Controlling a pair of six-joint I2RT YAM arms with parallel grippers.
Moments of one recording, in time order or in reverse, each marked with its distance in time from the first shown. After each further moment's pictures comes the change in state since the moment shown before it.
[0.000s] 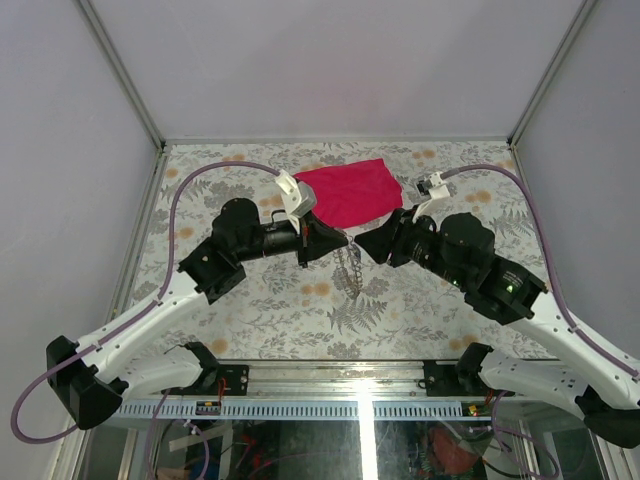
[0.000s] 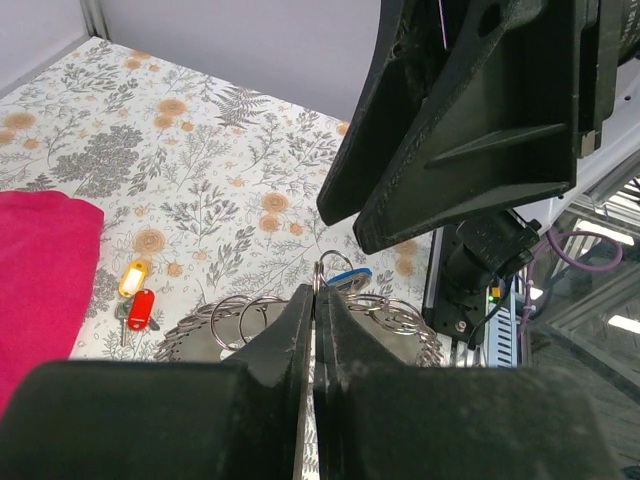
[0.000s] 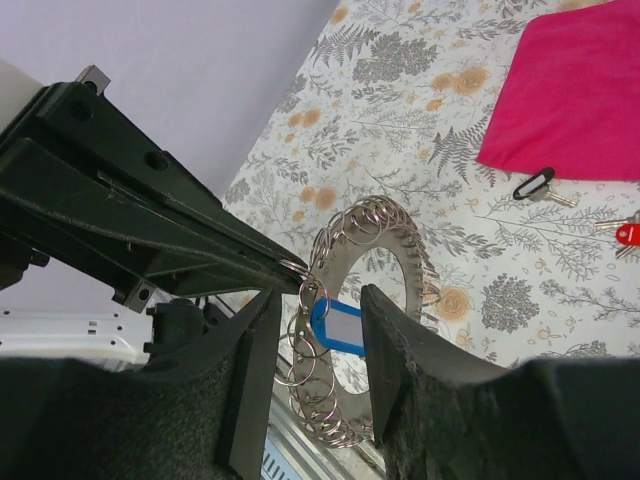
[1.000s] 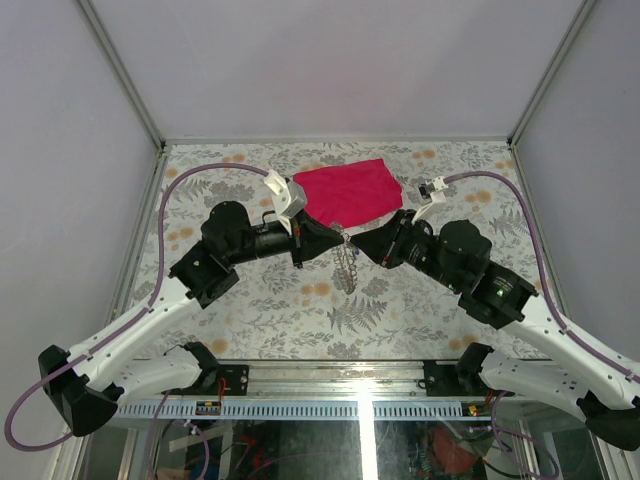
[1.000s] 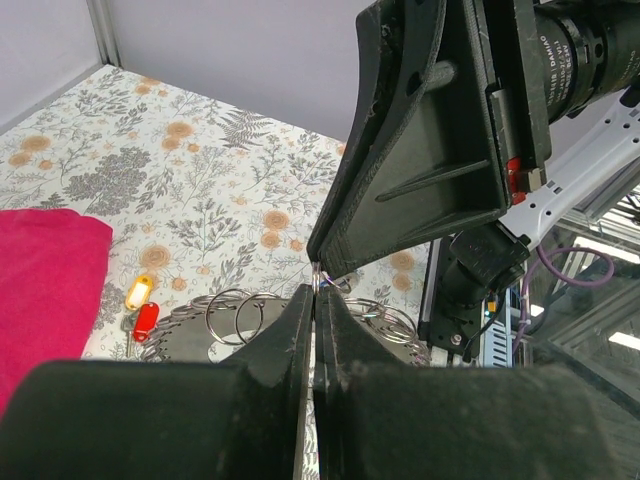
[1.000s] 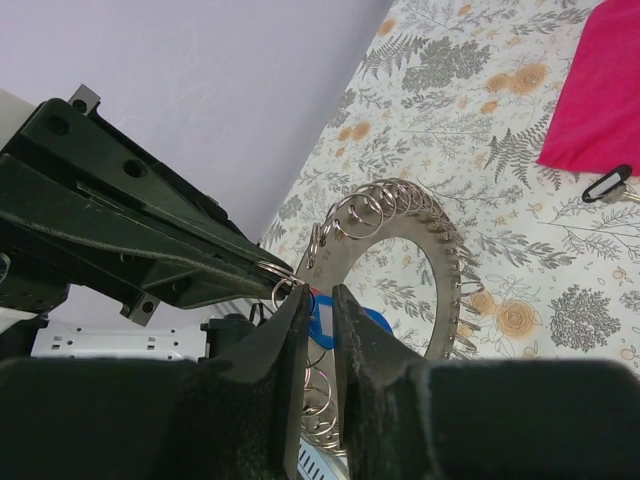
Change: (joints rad) left arm 0.000 -0.052 -0.003 0.005 -0.016 -0.018; right arm 0.000 -0.028 -0.122 0.181 -0.031 0.142
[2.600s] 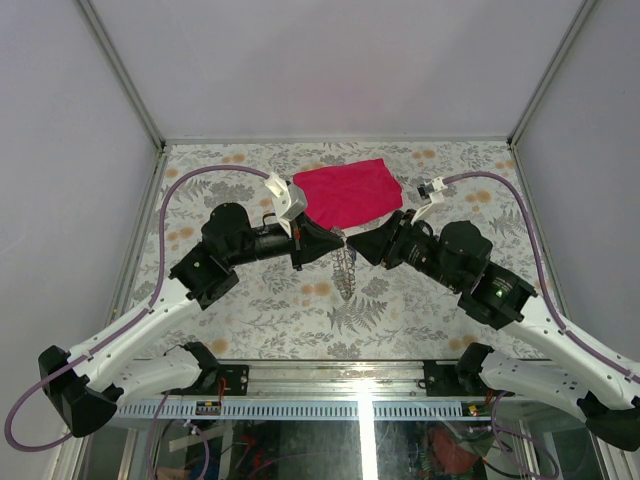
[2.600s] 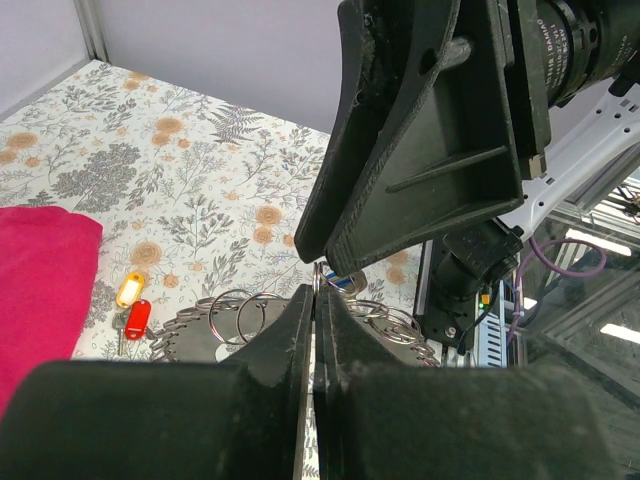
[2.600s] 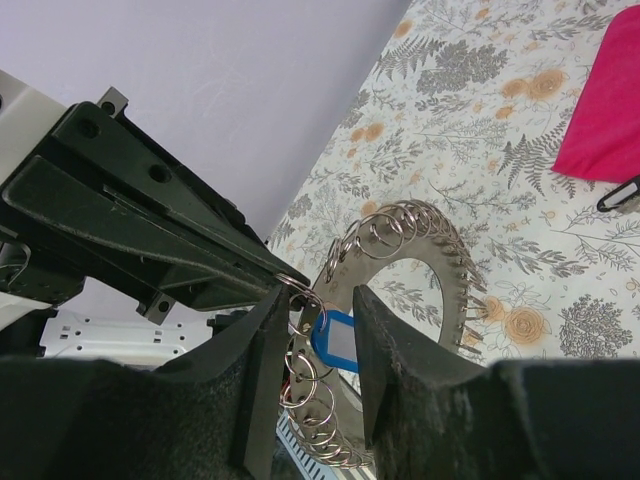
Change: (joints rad) left arm 0.000 -0.006 -0.017 0.005 0.019 0.000; right arm 0.000 -0.007 -0.012 0.038 -0.029 -0.013
